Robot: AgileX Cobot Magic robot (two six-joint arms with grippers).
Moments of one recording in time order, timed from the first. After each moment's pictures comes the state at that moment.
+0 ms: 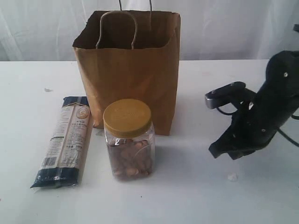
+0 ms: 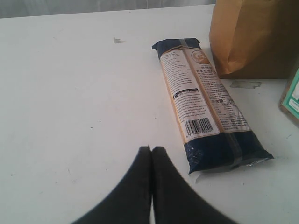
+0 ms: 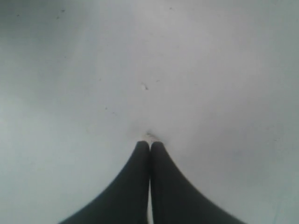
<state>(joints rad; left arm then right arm) 0.06 0.00 0.02 -0.52 0.42 0.54 0.32 1.60 -0.94 0.06 0.78 -0.23</state>
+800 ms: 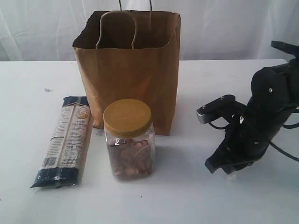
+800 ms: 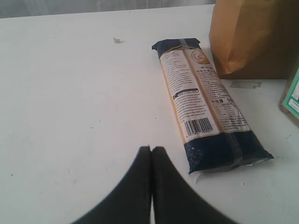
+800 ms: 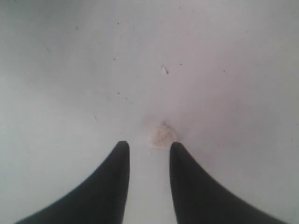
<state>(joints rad) 0.06 0.00 0.02 -0.52 0.42 0.54 0.38 1.64 -0.90 0.02 0.76 -0.21</state>
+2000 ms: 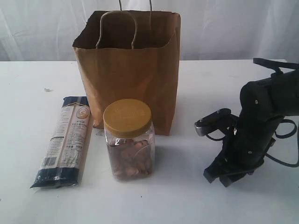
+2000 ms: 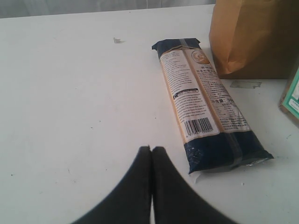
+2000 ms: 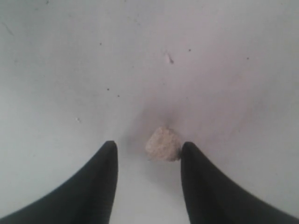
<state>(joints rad) 0.06 0.00 0.02 -0.52 0.42 0.54 0.38 1.74 -0.90 0.00 0.74 -0.18</state>
